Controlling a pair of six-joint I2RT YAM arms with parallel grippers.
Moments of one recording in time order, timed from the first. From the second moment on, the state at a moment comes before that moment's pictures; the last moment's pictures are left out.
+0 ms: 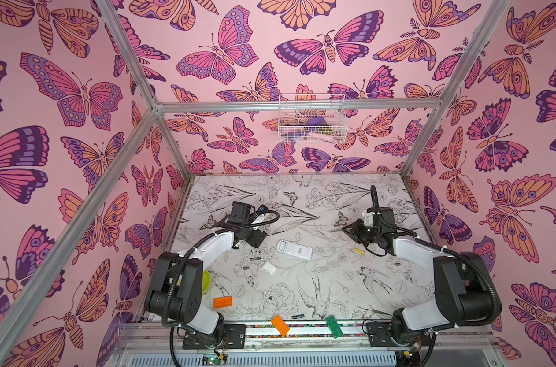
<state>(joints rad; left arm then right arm) -0.24 1.51 0.91 -0.34 0.14 0.39 0.15 1.51 0.70 0.03 -0.48 0.84</state>
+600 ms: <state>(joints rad) -0.10 1.38 0.72 0.00 0.15 0.15 0.20 1.72 0.75 0.15 -0.50 0.80</state>
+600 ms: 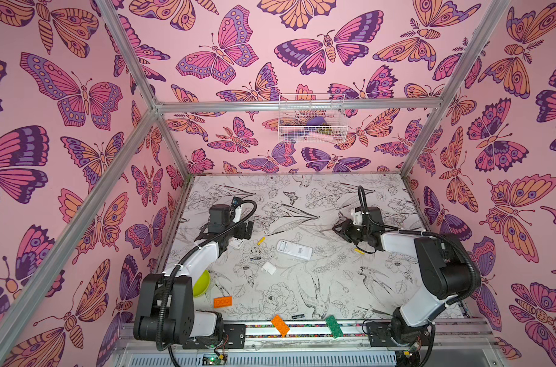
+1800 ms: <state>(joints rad) -0.05 1.43 0.41 0.64 0.08 0.12 0.18 1.58 0.93 -0.28 -0.18 0.51</state>
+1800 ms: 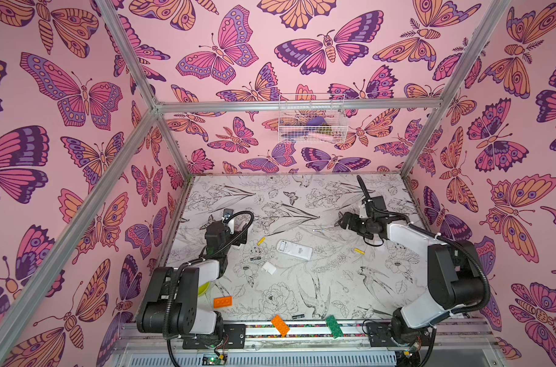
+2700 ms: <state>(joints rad) -0.04 1.48 0.37 0.75 0.04 0.10 0.14 1.04 0.42 0.15 0.30 0.05</state>
